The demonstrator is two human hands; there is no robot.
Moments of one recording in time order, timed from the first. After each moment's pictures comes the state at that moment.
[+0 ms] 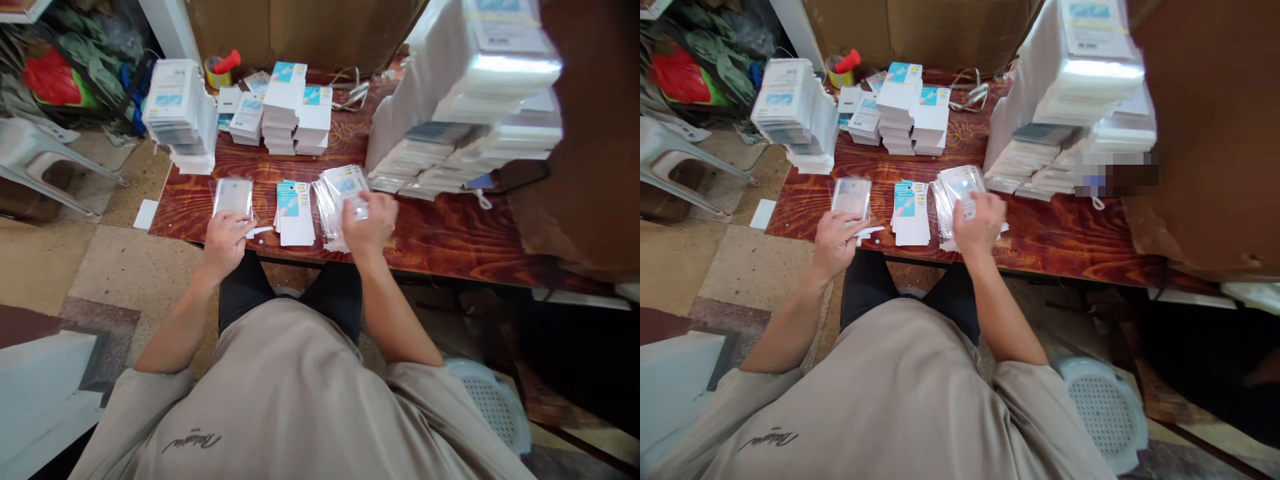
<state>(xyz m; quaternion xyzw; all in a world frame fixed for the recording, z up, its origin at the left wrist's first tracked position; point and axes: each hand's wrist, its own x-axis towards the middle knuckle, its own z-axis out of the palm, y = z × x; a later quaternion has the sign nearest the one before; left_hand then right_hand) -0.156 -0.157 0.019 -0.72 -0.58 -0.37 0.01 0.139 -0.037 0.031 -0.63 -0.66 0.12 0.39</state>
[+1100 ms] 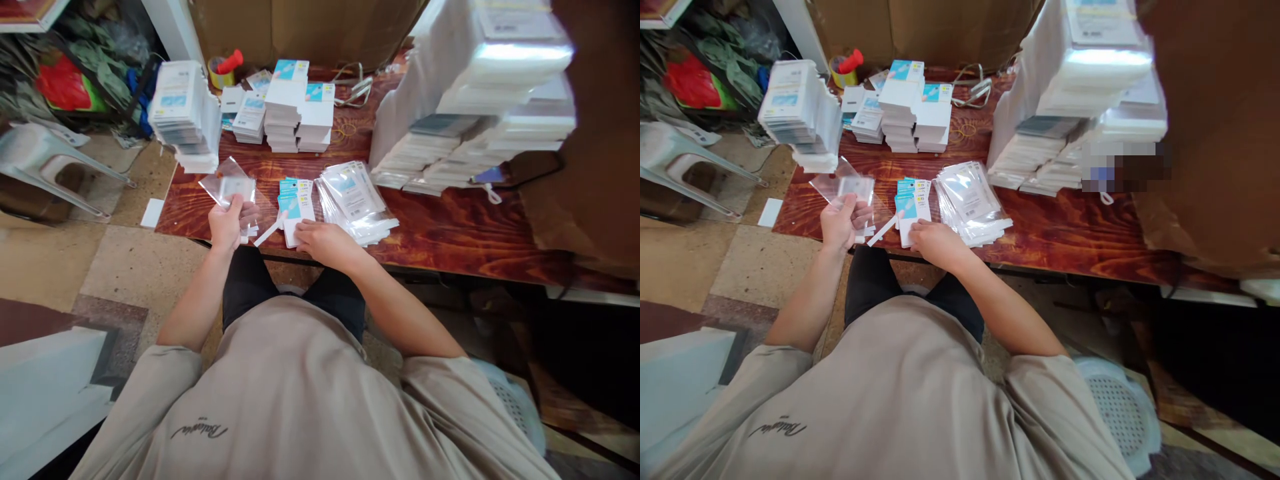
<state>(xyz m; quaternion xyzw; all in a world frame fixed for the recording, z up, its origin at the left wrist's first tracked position) -0.133 -0.106 0.027 -0.15 -0.56 -0.70 -0.42 0.105 -0.066 0.056 -0.23 -0.97 0.11 -0.02</state>
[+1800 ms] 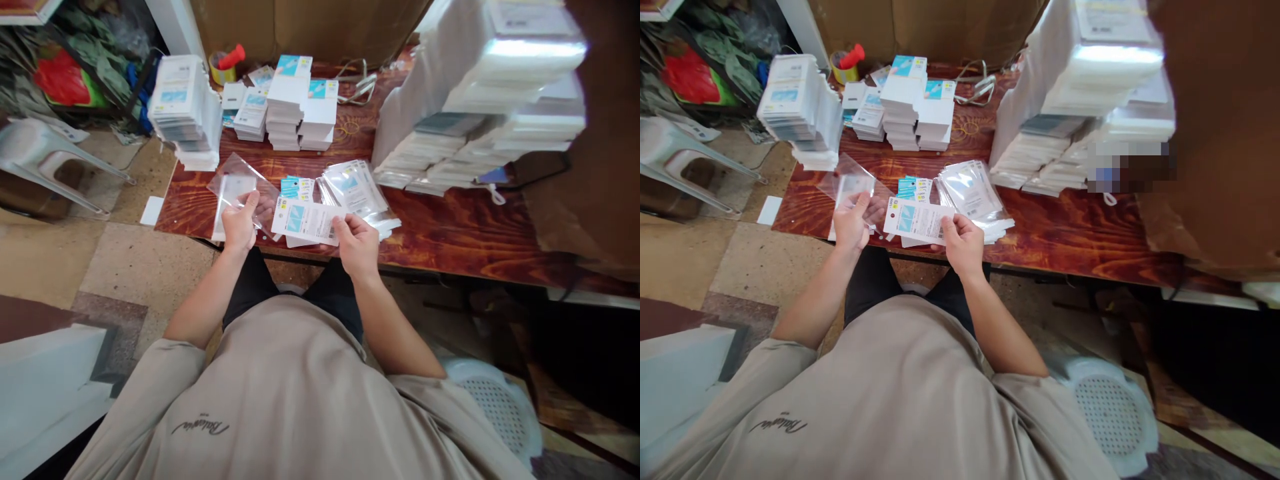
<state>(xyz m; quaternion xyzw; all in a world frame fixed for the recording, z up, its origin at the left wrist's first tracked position) -0.105 -0.099 0.027 -0.15 -0.53 -0.71 -0.43 0.120 -0.088 0.026 -0.49 -0.45 0.57 0.48</state>
